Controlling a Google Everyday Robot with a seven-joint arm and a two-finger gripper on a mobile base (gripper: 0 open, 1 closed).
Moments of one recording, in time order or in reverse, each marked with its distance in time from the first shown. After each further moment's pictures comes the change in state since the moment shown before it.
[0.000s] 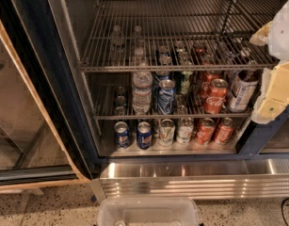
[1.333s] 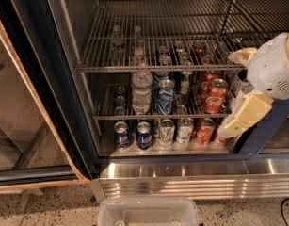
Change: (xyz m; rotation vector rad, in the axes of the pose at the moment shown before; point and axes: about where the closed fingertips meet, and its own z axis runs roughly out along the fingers) arm -0.031 0.014 0.049 0.044 -0.305 0.029
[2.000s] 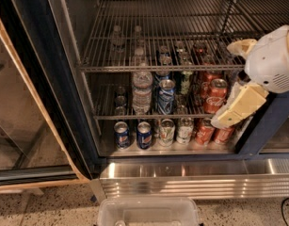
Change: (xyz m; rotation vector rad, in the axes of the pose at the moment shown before) arm -0.017 -0.013 -0.004 0.063 -0.081 0.023
